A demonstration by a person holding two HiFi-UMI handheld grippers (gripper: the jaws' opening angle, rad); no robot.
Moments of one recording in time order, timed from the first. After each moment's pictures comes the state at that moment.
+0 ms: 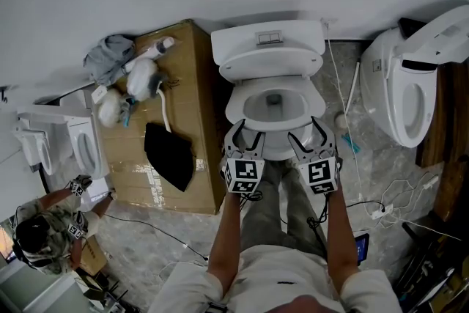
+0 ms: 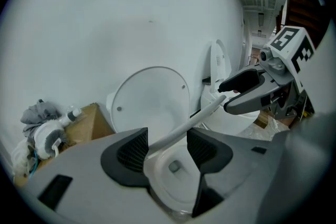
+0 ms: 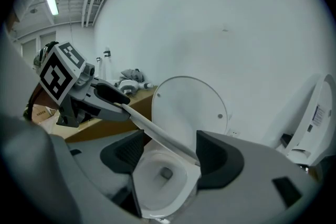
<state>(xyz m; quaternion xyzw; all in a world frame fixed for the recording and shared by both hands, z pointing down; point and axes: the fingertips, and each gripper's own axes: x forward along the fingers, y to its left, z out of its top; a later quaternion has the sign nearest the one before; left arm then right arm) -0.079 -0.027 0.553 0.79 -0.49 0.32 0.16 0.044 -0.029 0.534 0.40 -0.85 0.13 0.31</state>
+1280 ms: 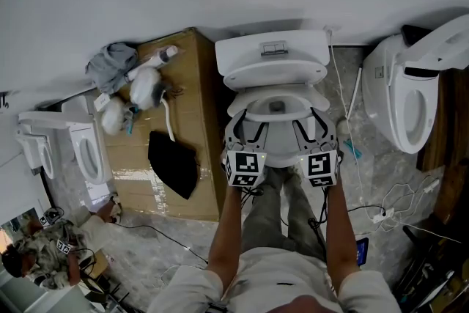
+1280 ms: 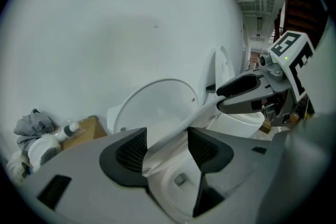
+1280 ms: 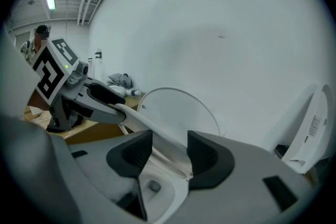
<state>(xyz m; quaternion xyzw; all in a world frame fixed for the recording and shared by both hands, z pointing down) -0.085 -0.092 0.533 0.80 -0.49 0.30 0.15 0.035 -0.093 0.523 0.45 -0.84 0.11 0.29</state>
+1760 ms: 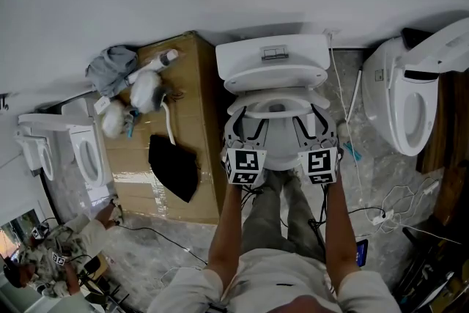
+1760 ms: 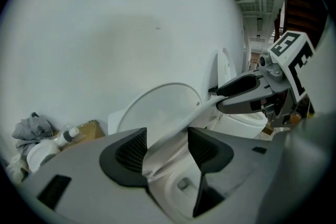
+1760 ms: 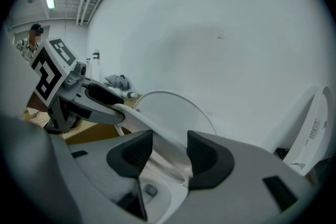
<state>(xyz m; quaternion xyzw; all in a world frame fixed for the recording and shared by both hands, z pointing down) -0.088 -0.113 0.529 0.80 -0.50 0.29 0.14 0.032 -0.117 0.517 0.46 -0.84 0.10 0.28</state>
